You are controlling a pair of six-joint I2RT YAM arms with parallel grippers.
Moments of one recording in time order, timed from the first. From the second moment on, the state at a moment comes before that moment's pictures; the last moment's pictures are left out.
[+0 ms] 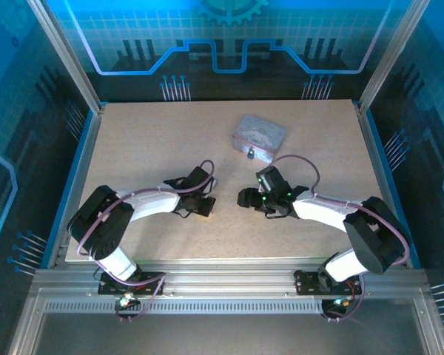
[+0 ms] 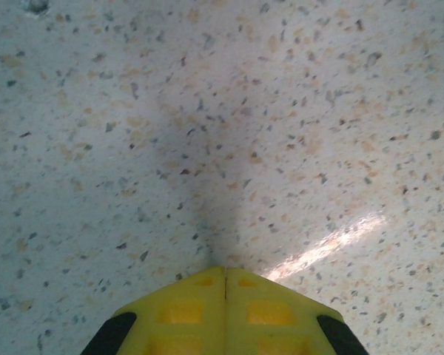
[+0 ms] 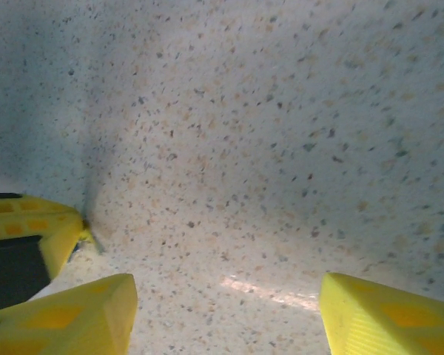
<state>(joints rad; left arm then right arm) -0.62 1.63 0.81 -0.33 0.06 -0.29 0.62 1.48 0.69 -0.13 -0.19 0.81</state>
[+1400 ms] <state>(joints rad) -0.54 1.45 0.44 0.18 0.25 -0.59 0.82 1.81 0.78 0.26 -0.31 1.32</state>
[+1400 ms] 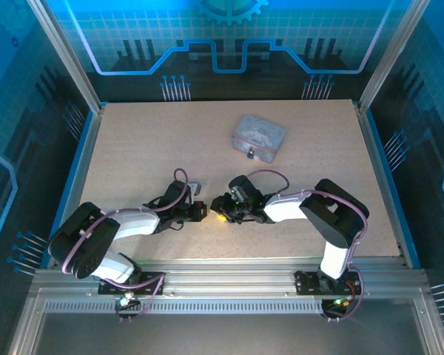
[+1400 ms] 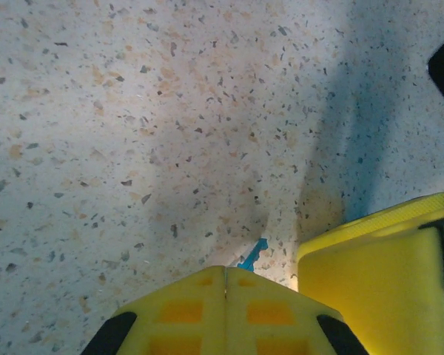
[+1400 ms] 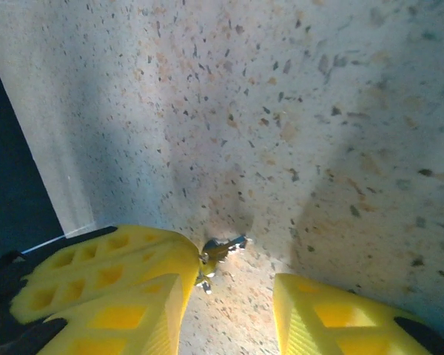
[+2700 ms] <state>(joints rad) -0.53 1.36 0.29 0.42 0.26 -0.77 0.89 1.80 0.82 0.17 -0.18 1.68</state>
